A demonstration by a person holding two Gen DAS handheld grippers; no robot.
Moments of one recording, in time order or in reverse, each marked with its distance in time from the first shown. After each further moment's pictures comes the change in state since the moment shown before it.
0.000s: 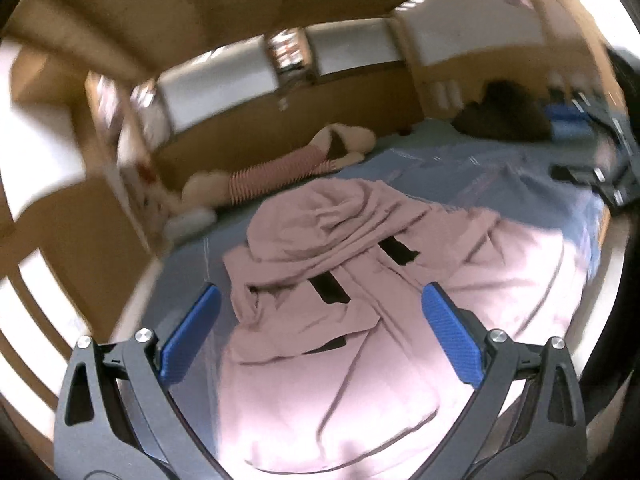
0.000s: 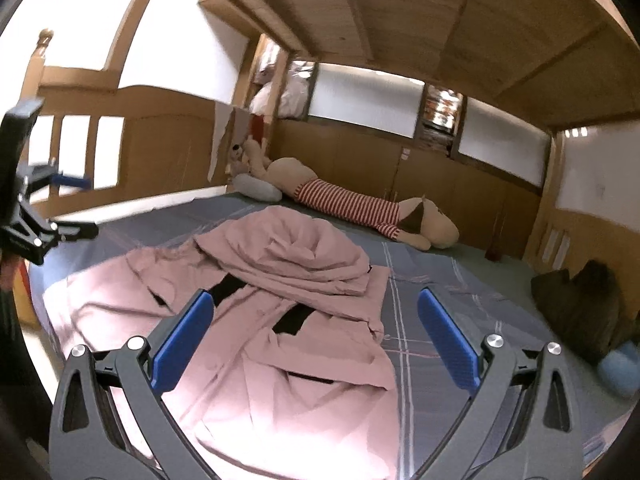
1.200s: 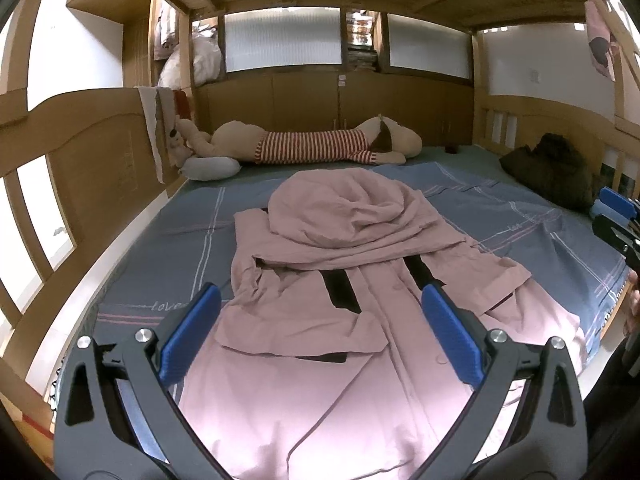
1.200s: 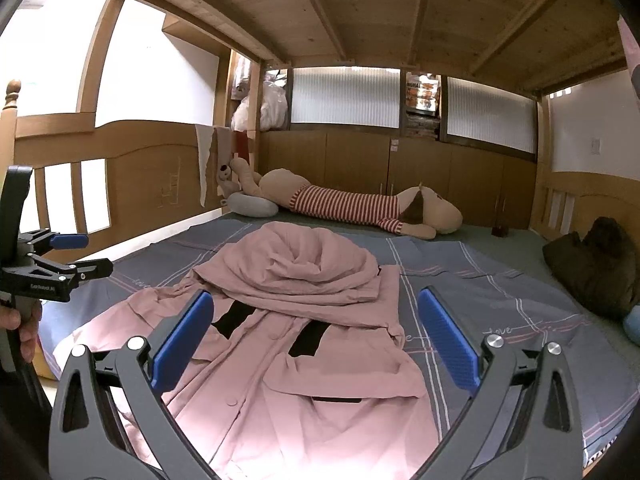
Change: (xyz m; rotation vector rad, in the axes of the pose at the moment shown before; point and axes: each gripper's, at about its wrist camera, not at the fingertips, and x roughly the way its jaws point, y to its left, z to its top) left arm 0.049 0.048 0.010 -0.401 0.094 0.049; right arm 0.030 -0.002 0.012 0.217 -0.025 -0.014
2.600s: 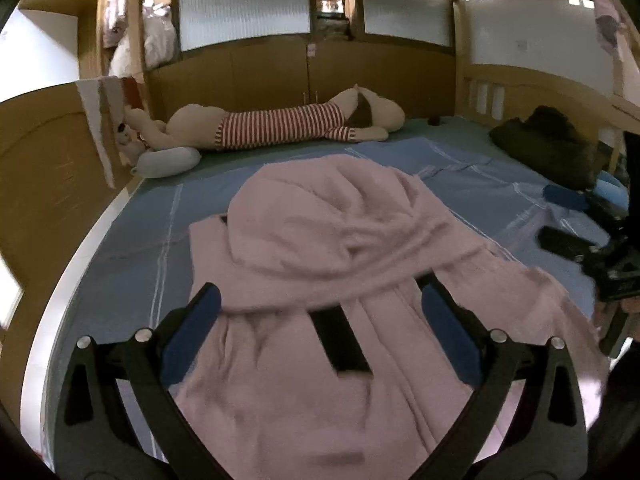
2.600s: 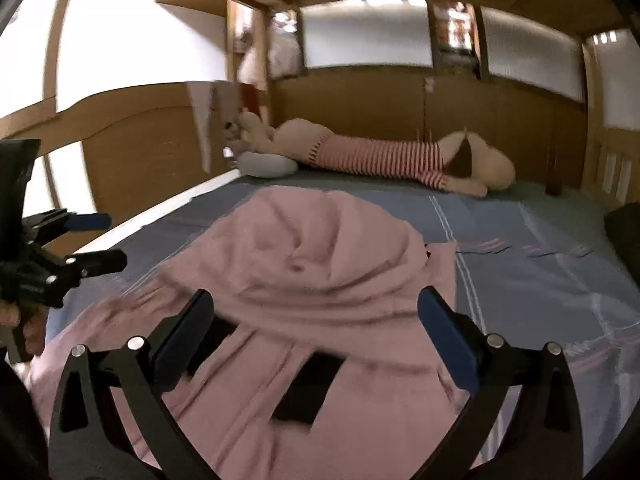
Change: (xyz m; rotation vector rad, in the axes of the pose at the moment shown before) left arm 0.127 0.002 0.048 0.074 0.101 -0.094; right arm 0.174 -0.033 0.007 0.044 0.172 0.155
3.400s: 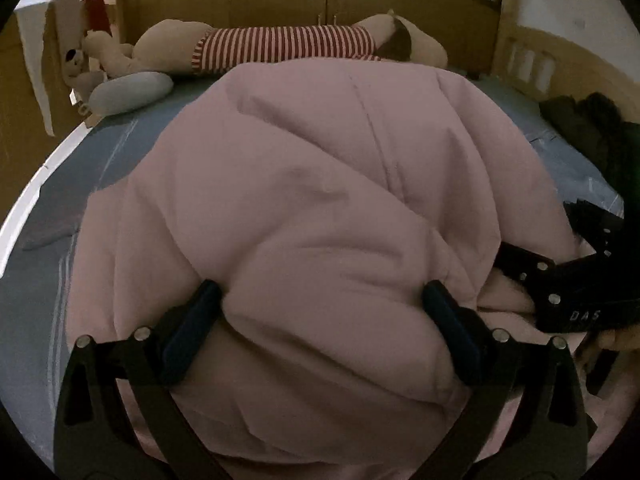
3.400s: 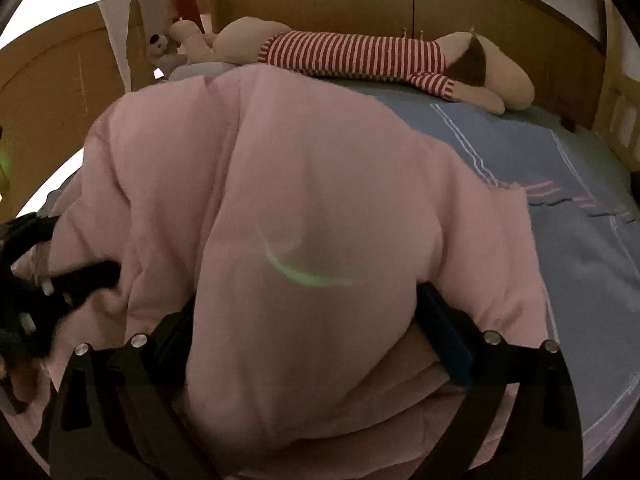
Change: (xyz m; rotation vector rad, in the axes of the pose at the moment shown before) left arm 0.295 0.052 0.028 -0.094 0.224 -0.044; right arm 0.279 -0.073 -0.003 0.082 0.336 -0.102
